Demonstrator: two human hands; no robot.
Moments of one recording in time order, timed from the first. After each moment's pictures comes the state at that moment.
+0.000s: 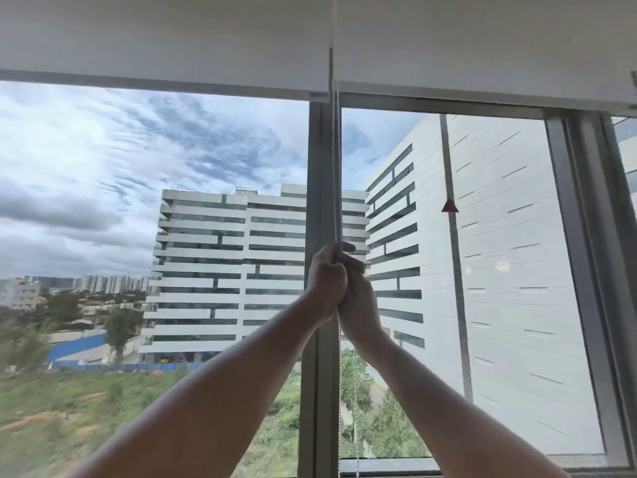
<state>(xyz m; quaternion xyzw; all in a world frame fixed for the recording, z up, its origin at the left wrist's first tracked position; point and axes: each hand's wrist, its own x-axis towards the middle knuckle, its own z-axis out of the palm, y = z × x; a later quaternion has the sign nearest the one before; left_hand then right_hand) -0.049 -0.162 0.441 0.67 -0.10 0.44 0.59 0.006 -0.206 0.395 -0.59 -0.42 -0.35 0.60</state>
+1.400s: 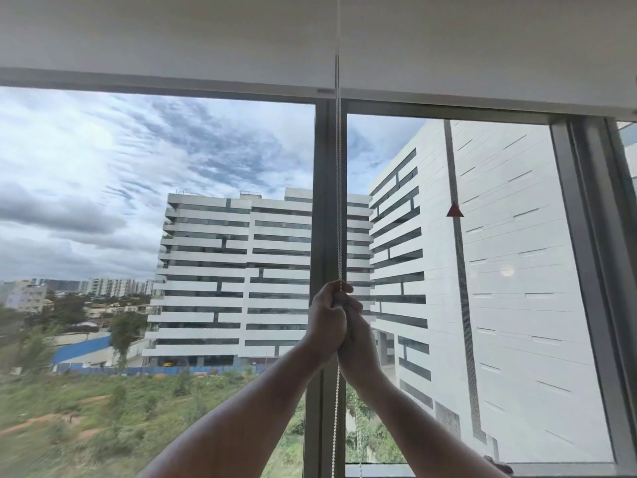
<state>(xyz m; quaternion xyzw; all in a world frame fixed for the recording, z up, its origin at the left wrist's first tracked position) -0.042 -0.145 0.382 0.69 -0.07 0.45 0.56 0.005 -0.192 0.337 -0.59 -0.41 -0.28 0.64</state>
